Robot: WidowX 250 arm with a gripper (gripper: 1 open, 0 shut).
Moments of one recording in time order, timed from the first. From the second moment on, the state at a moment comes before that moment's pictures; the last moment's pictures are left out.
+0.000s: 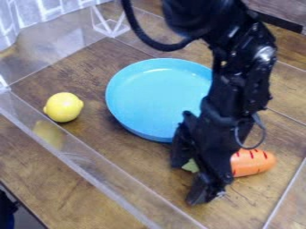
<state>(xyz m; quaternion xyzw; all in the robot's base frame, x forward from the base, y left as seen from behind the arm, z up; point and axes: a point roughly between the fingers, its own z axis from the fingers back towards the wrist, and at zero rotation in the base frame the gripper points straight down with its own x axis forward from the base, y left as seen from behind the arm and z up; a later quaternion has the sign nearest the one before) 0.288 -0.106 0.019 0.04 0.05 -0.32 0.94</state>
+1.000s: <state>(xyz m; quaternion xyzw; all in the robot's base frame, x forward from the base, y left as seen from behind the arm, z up) 0.312 -0.119 0.033 0.04 0.05 -0.24 0.97</state>
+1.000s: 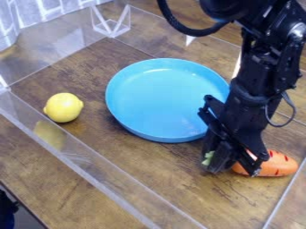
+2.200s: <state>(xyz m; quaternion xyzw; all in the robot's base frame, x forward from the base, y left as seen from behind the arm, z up) 0.312 -0.138 0.042 0.05 0.05 -0.19 0.98</state>
